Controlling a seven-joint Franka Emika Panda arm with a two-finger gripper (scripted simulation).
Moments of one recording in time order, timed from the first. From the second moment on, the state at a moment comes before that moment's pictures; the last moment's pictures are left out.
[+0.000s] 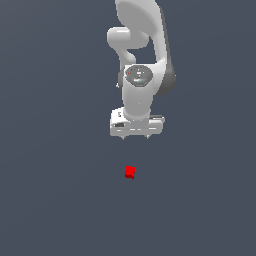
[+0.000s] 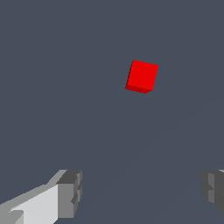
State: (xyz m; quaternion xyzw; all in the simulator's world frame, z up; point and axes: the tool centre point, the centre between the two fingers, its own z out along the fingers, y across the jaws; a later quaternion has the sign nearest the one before) arm -0.009 0.031 0.153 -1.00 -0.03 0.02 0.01
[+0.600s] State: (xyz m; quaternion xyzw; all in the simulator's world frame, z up) arm 0.004 0.030 0.136 -1.00 -0.01 0.01 0.01
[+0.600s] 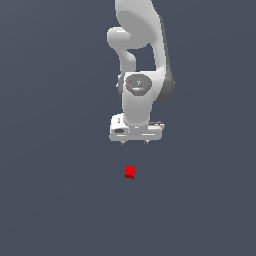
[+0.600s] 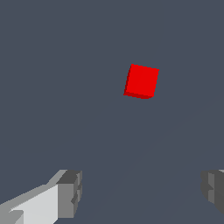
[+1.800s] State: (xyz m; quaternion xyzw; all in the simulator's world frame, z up) arm 0.087 0.011 0.025 -1.00 0.08 0.00 0.00
